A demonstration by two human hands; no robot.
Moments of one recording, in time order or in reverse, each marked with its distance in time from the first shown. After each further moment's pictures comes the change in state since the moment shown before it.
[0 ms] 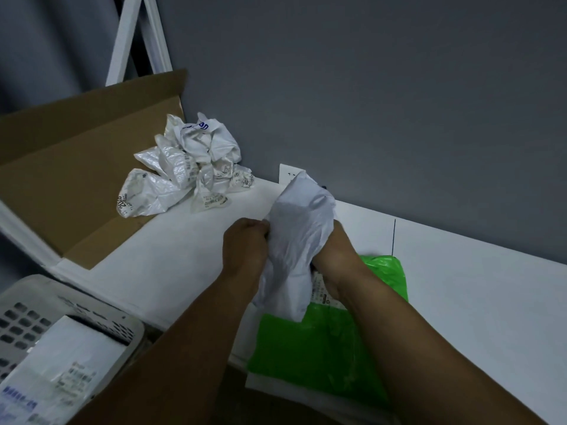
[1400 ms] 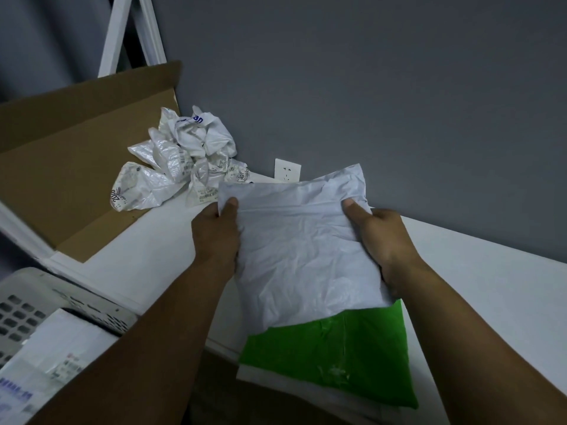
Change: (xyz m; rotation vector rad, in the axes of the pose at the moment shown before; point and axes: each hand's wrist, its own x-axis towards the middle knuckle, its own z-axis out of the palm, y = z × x) left_hand 0.017 -0.005 -0.016 -0.248 0.148 0.066; right_hand 0.010 0.010 -0.087 -0.125 0.197 -0.018
